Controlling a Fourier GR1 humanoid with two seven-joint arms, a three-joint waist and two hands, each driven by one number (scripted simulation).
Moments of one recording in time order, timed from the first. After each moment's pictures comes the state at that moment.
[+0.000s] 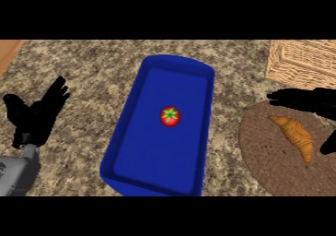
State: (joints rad) left arm -0.22 0.45 -0.09 -1.35 0.29 0.13 0.16; right arm -0.51 -0.93 0.47 -1.13 0.43 0.34 -0.81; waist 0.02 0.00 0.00
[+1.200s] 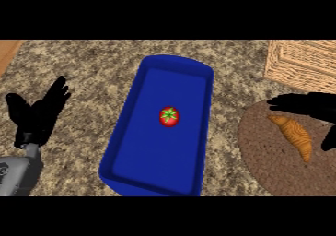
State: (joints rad) left arm -0.22 0.39 -0.03 -1.36 0.22 0.09 0.19; right arm -0.60 -0.82 0.50 -0.80 0.66 0.24 -0.99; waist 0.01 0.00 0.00
